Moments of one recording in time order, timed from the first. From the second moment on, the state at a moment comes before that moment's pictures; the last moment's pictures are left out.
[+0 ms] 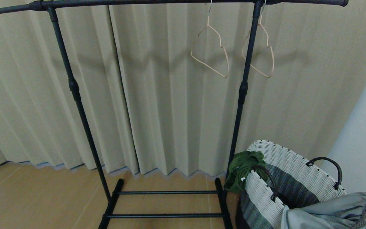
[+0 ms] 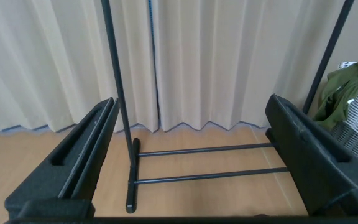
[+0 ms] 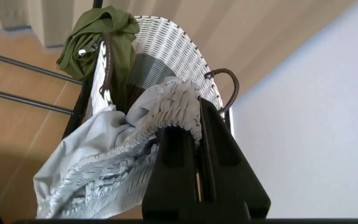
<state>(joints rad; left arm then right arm) 0.00 0.01 0.00 -0.02 -0.06 0.03 0.01 0.71 -0.16 -0.23 -0.12 -0.39</state>
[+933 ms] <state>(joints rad) 0.00 0.01 0.00 -0.02 -0.07 0.08 0.01 0.73 -0.20 -0.21 0.00 -0.39</state>
